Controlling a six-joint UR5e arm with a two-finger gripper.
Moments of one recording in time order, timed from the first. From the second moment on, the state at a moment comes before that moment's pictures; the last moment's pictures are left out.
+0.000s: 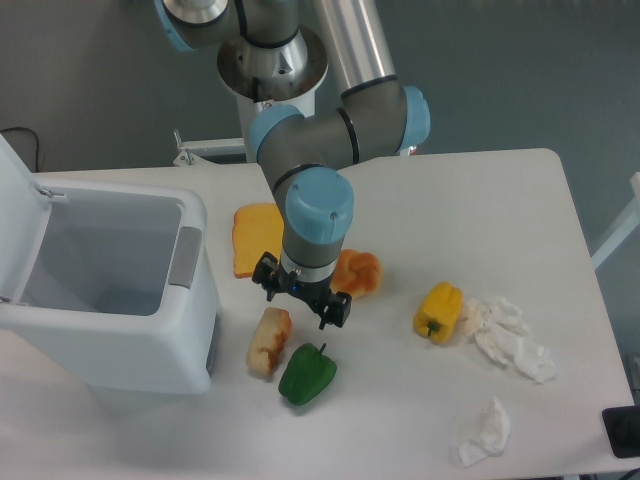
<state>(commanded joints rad) 2.37 -1.98 -1.73 -1.03 1.45 0.86</state>
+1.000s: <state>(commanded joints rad) 2.34 -2.02 -1.74 -1.02 1.44 0.85</state>
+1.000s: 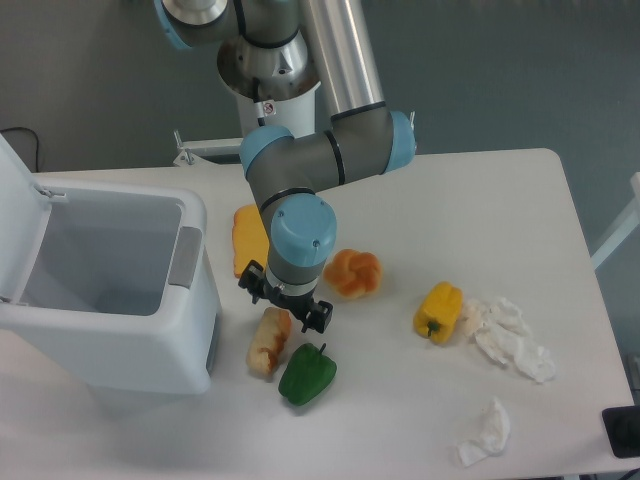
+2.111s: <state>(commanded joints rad) 2.32 -2.04 -1.72 -1.01 1.47 0.86</state>
